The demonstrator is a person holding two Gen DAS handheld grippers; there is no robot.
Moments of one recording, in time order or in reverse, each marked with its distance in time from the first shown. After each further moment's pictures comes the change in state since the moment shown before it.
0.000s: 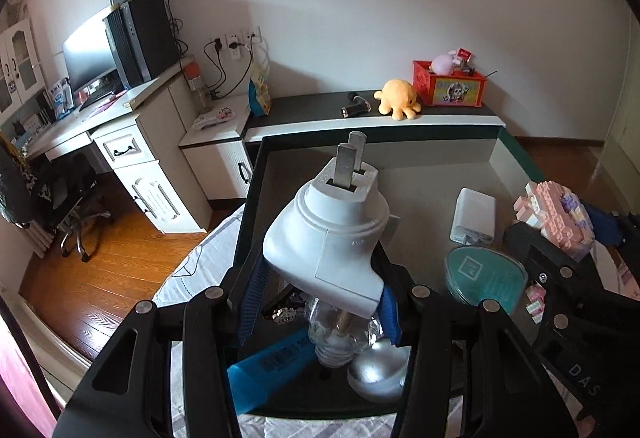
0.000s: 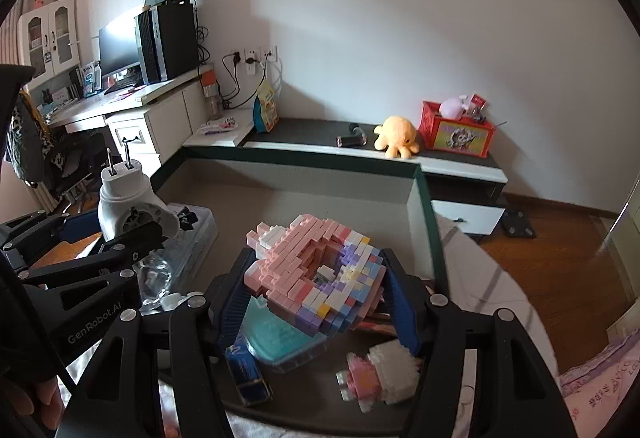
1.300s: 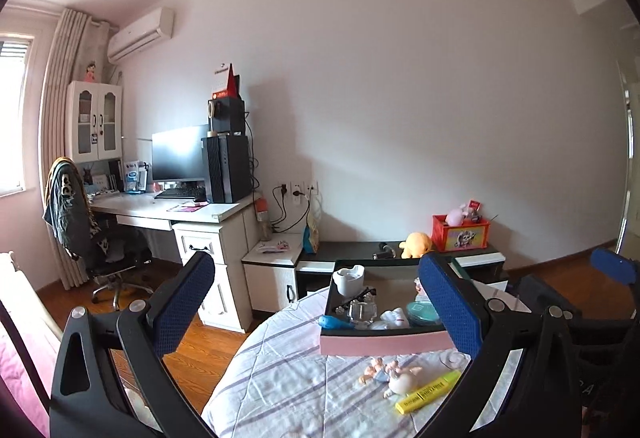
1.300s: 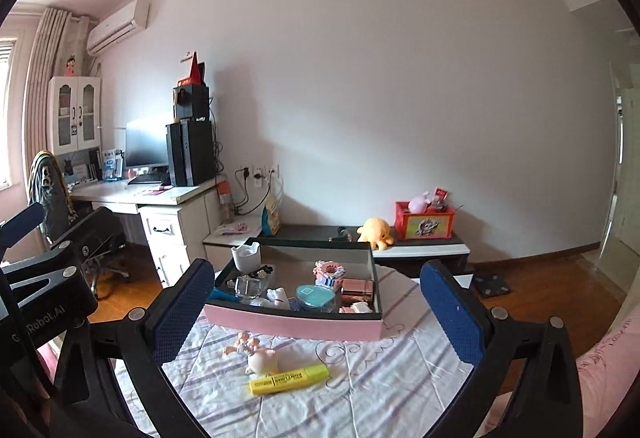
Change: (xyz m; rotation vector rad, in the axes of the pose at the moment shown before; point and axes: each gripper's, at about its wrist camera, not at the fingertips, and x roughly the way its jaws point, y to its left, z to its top) left arm -0.323 0.027 -0.125 -0.132 -0.608 0.134; right arm -0.299 0.038 -0.089 0.033 -0.449 -0.059
